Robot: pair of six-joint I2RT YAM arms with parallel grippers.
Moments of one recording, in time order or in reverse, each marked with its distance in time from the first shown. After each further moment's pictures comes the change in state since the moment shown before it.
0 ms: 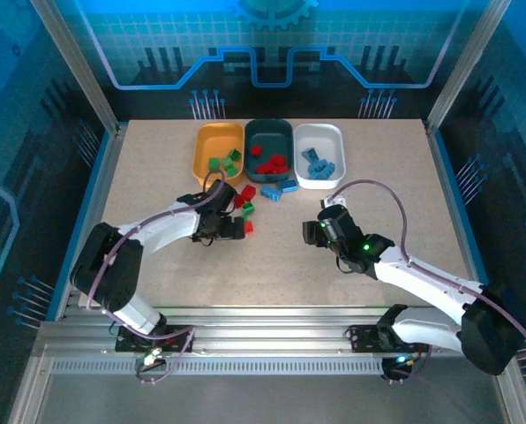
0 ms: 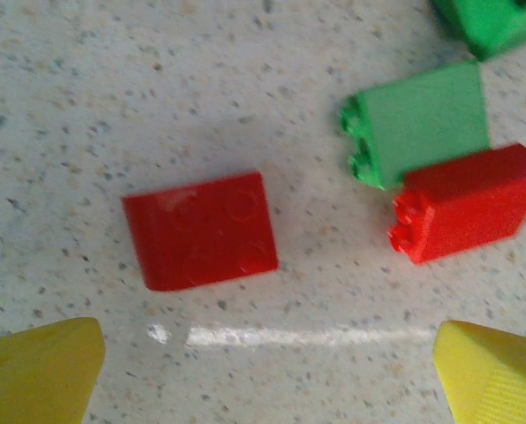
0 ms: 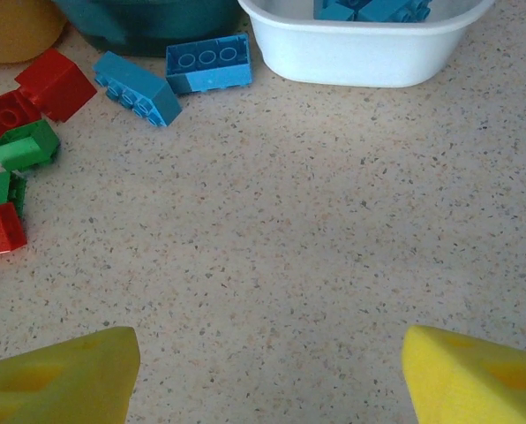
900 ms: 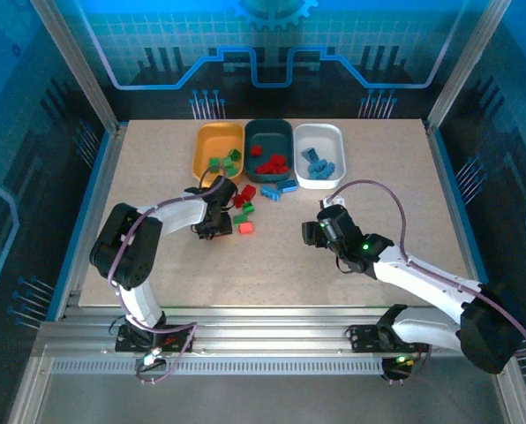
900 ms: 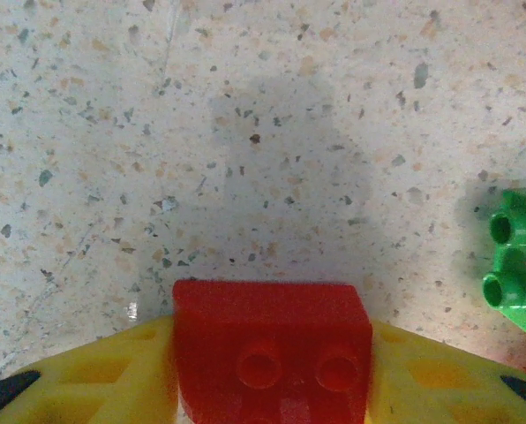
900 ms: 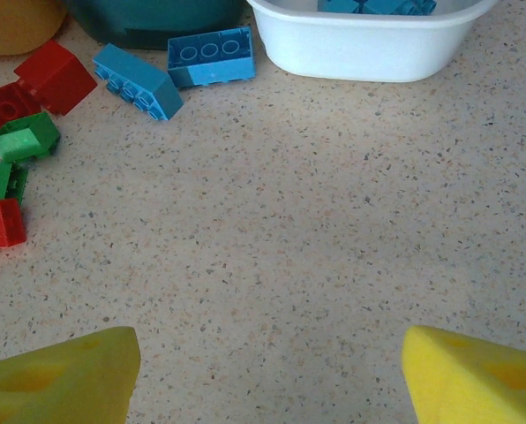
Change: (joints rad) left arm 0.051 0.155 0.069 -0.002 -0.053 -0.075; right arm 0.000 0.004 0.000 0.000 -0.008 -0.003
